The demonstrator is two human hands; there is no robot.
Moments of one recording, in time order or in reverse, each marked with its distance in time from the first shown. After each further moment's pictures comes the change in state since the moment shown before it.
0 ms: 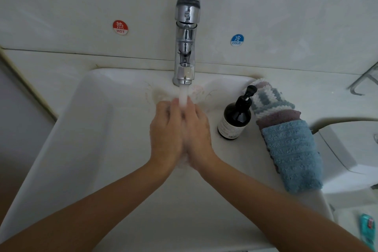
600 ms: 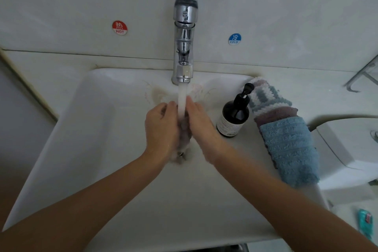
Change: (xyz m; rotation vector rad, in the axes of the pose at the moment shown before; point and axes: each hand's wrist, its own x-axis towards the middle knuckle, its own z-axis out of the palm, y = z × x) left_hand 0.009 -0.001 -0.008 -0.033 -0.013 -0.047; right_hand 0.006 -0.013 -0.017 -0.099 -0.133 0.187
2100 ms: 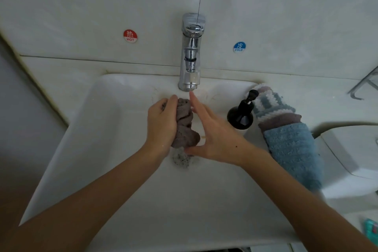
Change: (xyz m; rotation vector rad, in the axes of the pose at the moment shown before) left_hand 0.017 0.012 -0.010 -0.161 -0.068 -0.048; right_hand -0.006 0.009 -0.047 -0.827 -0.217 -0.650
